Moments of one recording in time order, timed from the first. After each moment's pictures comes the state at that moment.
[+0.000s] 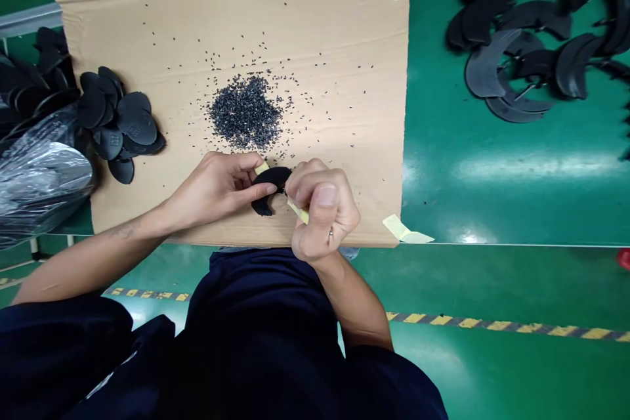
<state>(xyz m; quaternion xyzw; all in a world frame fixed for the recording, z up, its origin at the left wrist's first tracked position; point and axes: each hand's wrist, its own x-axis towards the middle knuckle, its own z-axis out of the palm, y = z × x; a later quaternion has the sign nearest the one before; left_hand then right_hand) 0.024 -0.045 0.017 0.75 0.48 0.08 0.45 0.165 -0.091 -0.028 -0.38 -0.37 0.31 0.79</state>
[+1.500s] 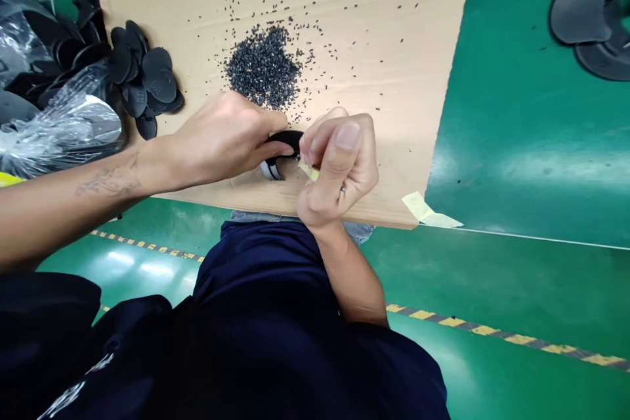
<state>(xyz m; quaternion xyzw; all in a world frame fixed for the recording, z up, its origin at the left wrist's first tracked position) 0.045 -0.037 0.043 0.86 0.45 -0.12 0.19 0.150 -0.094 -0.021 -0.39 -0.27 0.33 0.82</state>
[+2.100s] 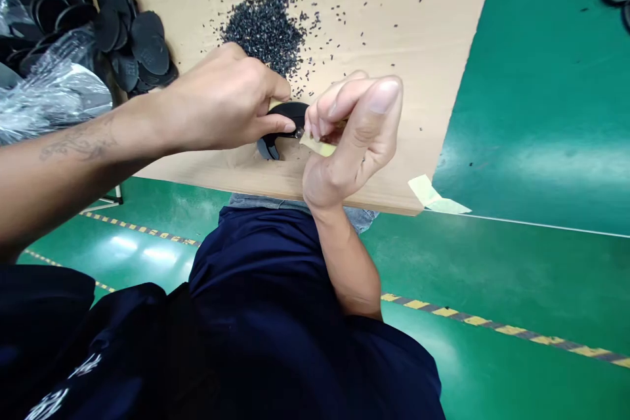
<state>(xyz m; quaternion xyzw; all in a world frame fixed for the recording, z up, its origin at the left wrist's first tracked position) 0.042 -0.028 0.034 0.87 0.45 -0.13 0.17 0.151 -0.088 -0.018 -0.32 -0.24 0.34 0.85</state>
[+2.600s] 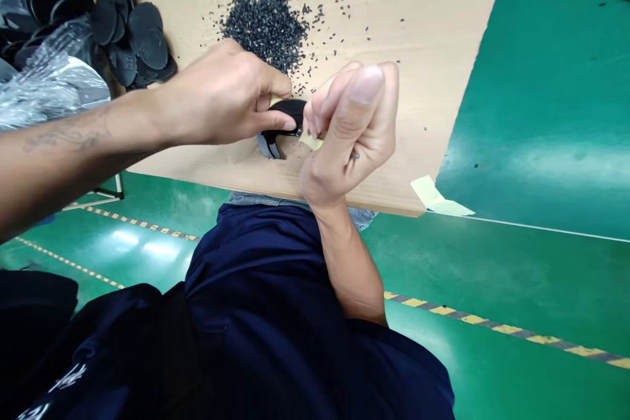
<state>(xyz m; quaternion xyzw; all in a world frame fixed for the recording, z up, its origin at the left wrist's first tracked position) 0.042 -0.025 0.037 0.88 0.43 -0.13 0.18 0.148 -0.089 -0.024 -0.36 -0.27 0.31 0.84</state>
